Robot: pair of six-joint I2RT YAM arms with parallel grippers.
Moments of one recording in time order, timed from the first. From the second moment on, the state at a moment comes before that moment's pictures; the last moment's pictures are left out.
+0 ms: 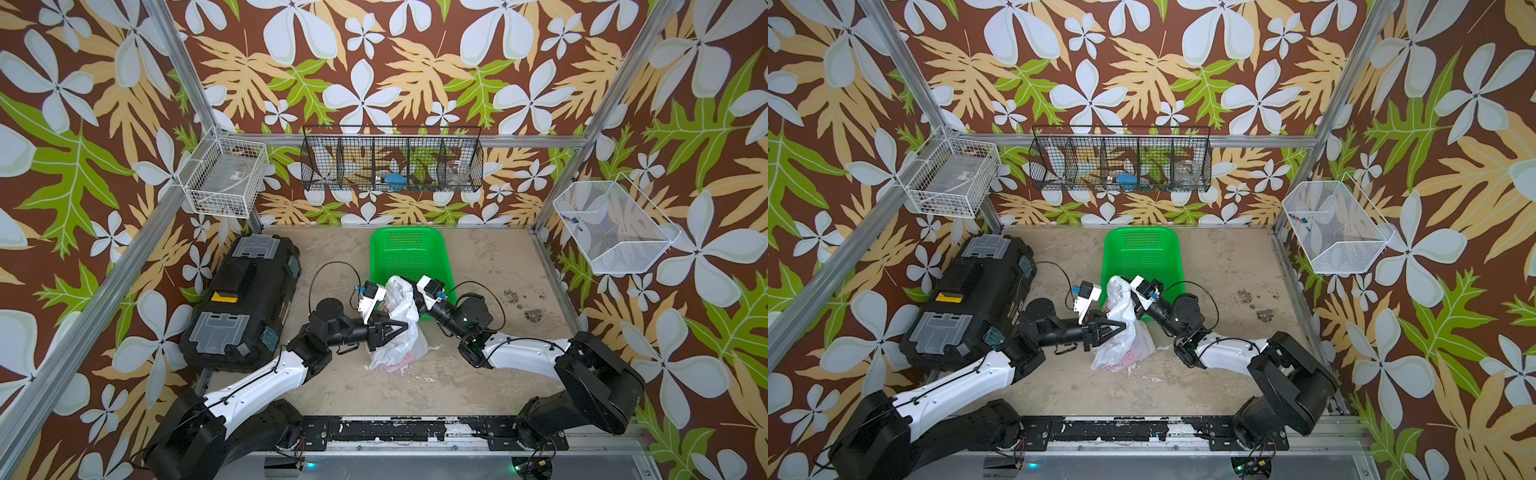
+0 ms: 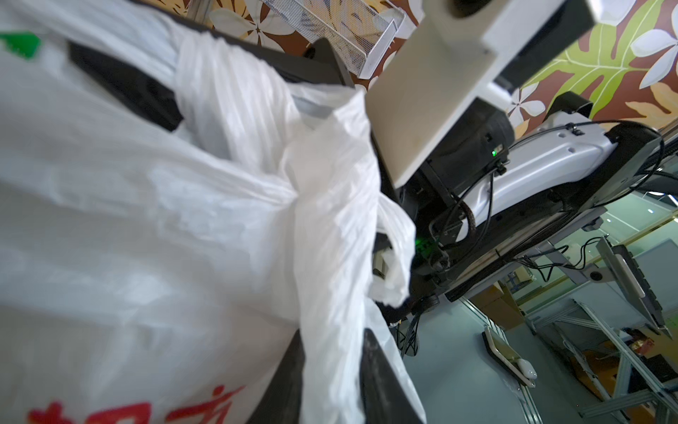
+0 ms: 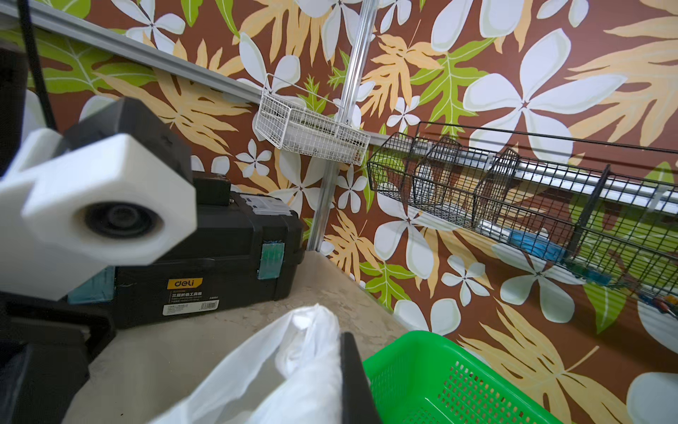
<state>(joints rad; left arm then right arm) -0.62 1.03 0.51 0.38 0.71 -0.51 0.73 1.50 0.59 1.16 -0.21 -0.22</state>
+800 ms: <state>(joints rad) -0.49 1.15 0.54 0.31 0.87 -0.52 0.70 1.56 0.61 1.28 -0.44 -0.07</state>
